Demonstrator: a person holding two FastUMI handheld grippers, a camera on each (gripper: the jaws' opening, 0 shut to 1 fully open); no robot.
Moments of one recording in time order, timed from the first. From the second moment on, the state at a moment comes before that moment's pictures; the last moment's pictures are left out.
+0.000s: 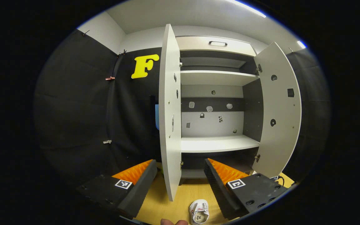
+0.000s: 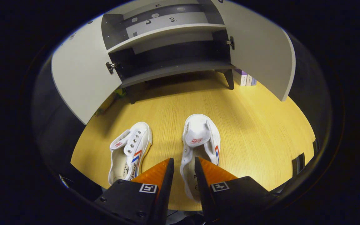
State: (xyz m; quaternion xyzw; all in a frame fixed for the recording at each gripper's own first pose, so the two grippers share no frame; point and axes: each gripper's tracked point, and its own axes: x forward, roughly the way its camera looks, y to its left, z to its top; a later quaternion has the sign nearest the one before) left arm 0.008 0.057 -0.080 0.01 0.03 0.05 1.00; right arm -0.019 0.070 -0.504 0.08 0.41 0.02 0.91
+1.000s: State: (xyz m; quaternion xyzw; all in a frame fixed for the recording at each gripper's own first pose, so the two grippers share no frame) left arm 0.013 0.080 -0.116 0.01 0.07 0.06 1.00; right arm 0.038 0.069 -0.492 0.09 0.34 0.05 0.93
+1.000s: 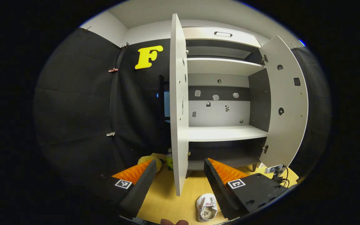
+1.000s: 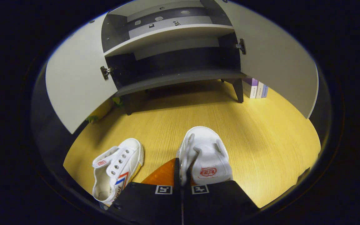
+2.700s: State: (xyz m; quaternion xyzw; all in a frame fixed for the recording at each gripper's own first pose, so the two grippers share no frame) left arm 0.043 0.061 -0.107 -0.03 0.06 0.10 0.99; right arm 0.476 0.042 -0.249 -0.07 0.32 0.02 0.95
